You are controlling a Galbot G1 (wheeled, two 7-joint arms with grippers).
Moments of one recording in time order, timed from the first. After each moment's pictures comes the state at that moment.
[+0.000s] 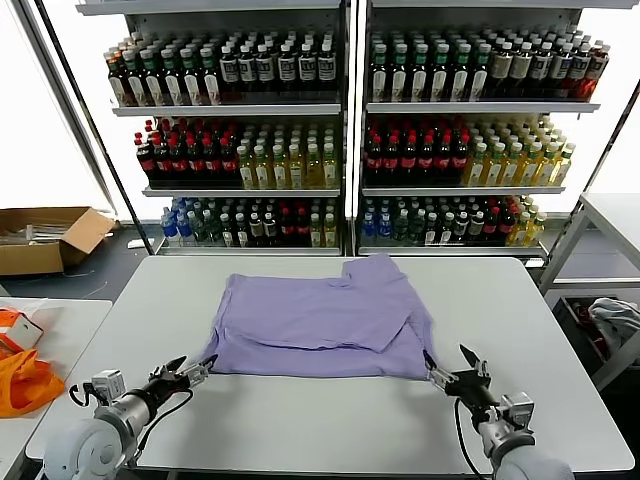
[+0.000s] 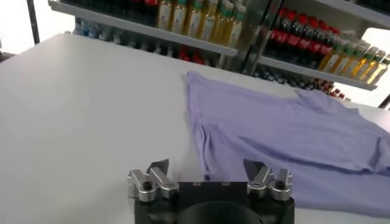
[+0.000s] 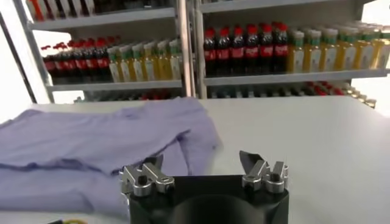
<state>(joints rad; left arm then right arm) 1.38 -0.97 -0.58 -1.86 -0.87 0.53 0.01 -1.50 1.09 0.50 1.98 0.52 -0.29 0.06</state>
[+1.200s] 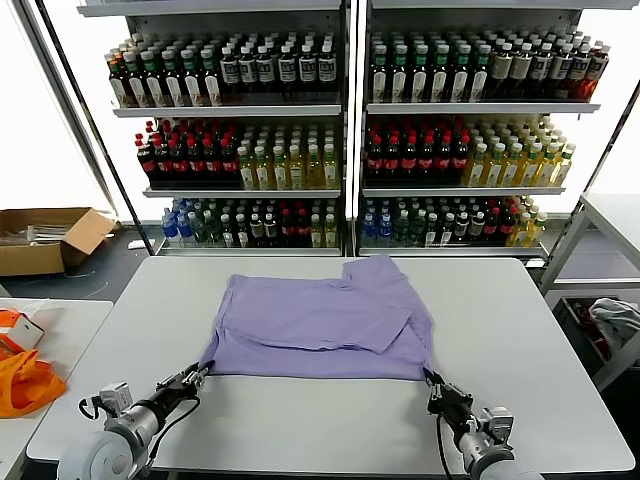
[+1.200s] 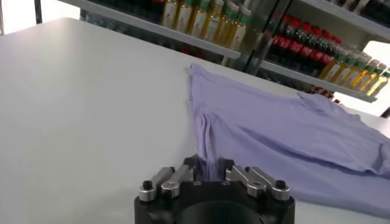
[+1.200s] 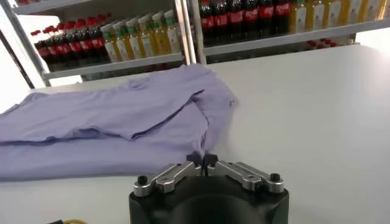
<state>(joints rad) 1.39 -1.00 -0.55 -1.82 -0.87 0.51 0.03 -1.47 1.11 0.43 1.98 0.57 -0.31 0.11</state>
